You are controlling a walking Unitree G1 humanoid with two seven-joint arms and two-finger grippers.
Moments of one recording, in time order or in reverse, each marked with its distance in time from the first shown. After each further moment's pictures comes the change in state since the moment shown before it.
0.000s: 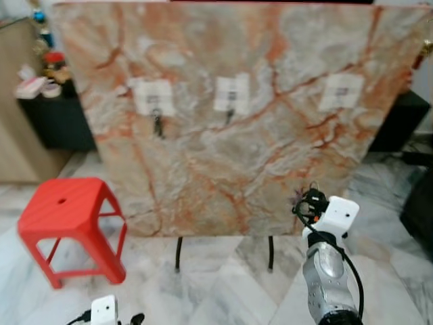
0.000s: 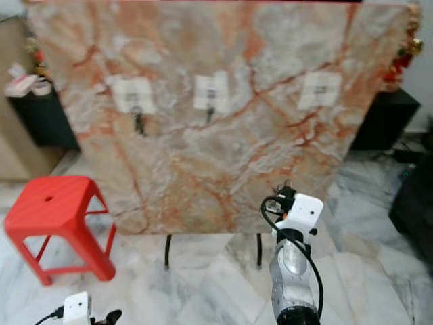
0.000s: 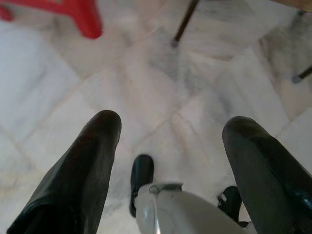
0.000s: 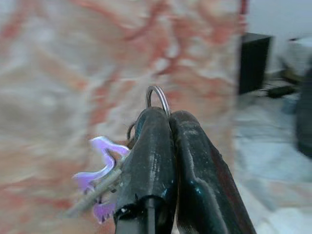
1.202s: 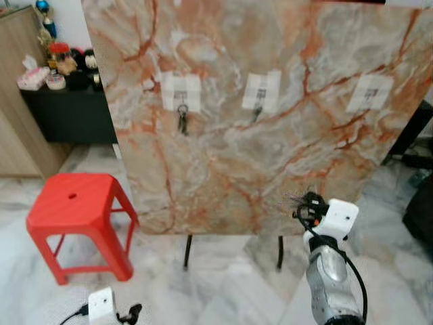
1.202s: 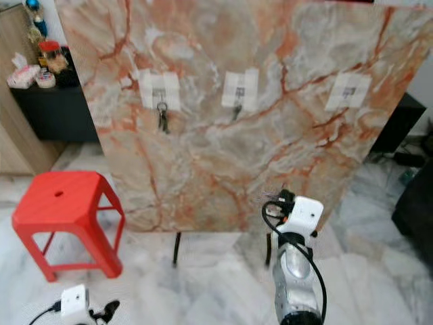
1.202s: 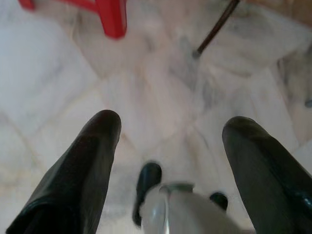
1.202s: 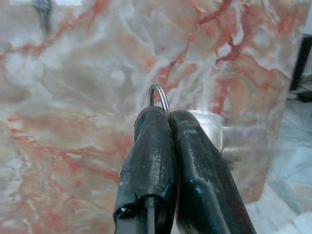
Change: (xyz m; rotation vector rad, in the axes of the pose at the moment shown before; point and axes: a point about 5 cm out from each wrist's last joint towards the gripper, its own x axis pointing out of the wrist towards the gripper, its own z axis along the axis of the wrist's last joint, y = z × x) left arm -0.002 0.012 0.003 -0.042 -0.028 0.068; right arm -0.007 0.016 -0.006 0.026 0.033 0.097
